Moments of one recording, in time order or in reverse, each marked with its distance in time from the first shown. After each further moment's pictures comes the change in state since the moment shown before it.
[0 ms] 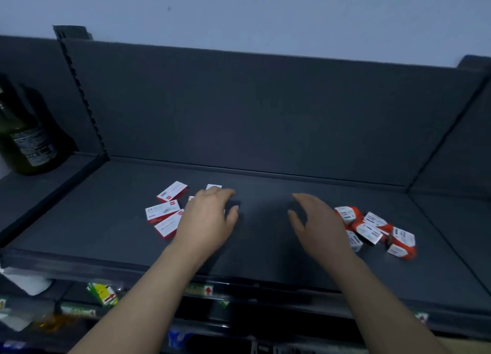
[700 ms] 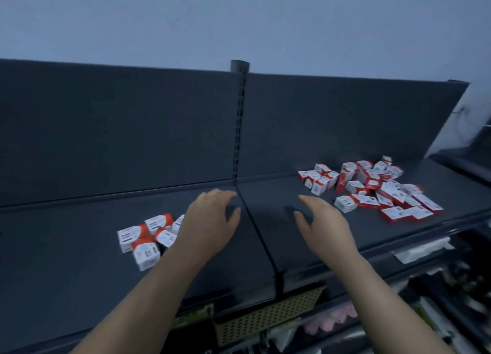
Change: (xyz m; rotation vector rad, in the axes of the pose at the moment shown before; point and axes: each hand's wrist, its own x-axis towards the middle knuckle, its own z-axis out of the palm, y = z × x) left_hand 0.021 0.330 0.149 -0.216 -0.143 0.357; right_hand -0.101 0.280 -0.210 -0.140 0.202 0.397
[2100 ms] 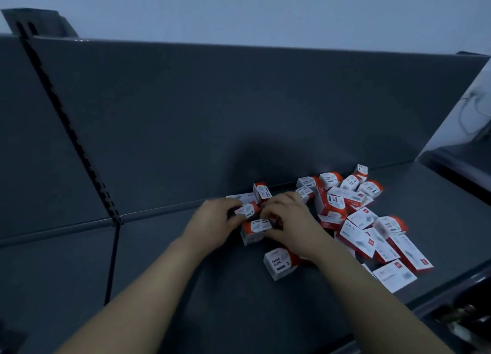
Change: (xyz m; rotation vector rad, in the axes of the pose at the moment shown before) left_hand 0.224 0.103 0.240 -0.181 -0.269 -0.007; right_hand 0.227 0.229 0.016 -0.049 -0.286 -0.345
